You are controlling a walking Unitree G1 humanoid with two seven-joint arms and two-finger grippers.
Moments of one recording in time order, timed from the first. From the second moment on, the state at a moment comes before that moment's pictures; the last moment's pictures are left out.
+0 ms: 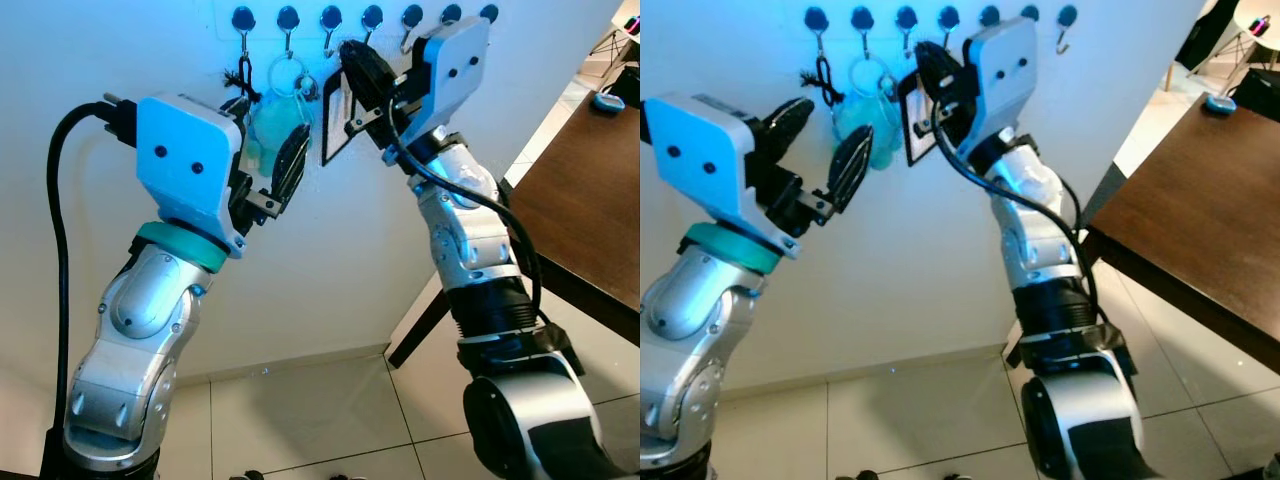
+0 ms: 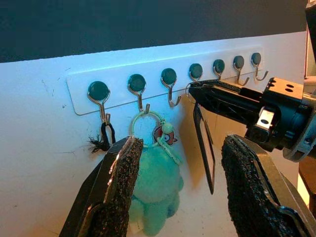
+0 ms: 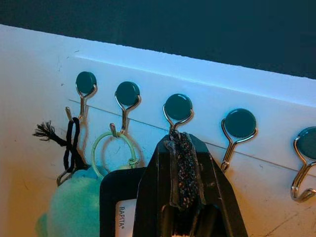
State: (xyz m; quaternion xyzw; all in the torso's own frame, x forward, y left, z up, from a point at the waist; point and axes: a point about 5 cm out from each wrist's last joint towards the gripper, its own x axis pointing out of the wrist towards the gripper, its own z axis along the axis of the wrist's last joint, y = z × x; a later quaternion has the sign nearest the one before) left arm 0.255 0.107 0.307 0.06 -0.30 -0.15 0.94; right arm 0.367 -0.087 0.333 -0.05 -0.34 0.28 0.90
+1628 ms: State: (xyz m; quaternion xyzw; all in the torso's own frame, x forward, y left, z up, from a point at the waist) left arm 0.255 0.106 0.307 0.06 -0.29 -0.15 0.94; right arm 0.378 -0.064 0.320 -0.18 -0.29 0.31 0.89
